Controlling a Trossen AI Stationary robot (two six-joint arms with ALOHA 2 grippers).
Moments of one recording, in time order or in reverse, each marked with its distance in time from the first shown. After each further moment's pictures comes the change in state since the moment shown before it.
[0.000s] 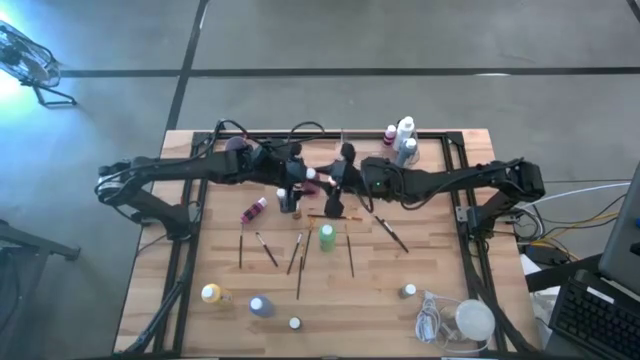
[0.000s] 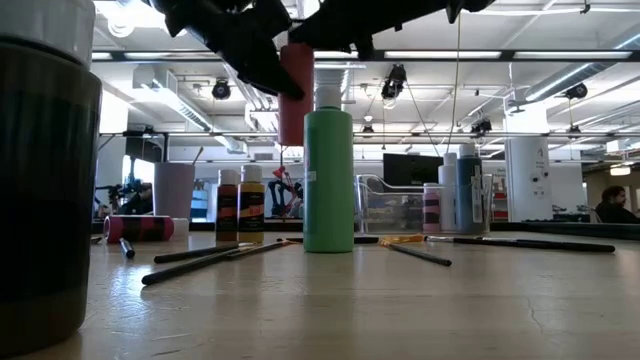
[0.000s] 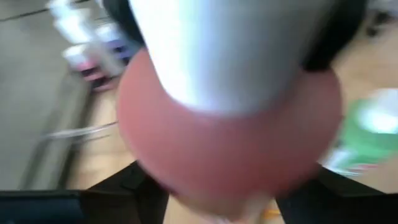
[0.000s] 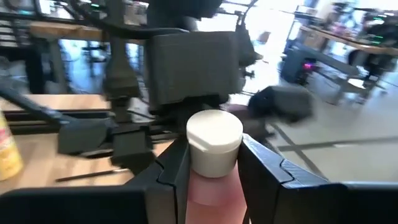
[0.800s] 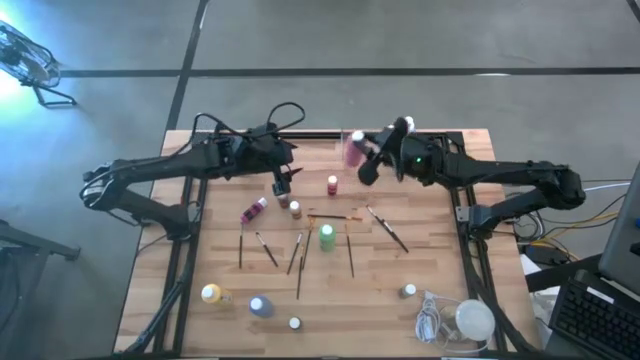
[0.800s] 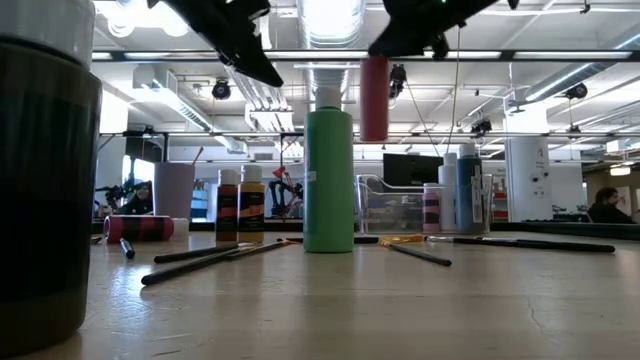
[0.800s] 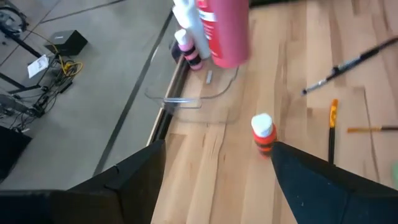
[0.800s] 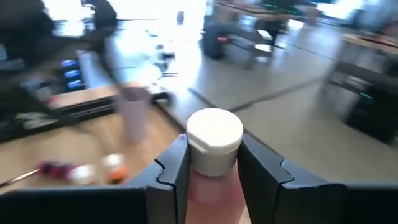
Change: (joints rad) left arm 0.018 -0.132 0.027 -0.110 -0.276 -0.043; right arm -0.154 -0.347 -0.157 -0.245 0.228 0.110
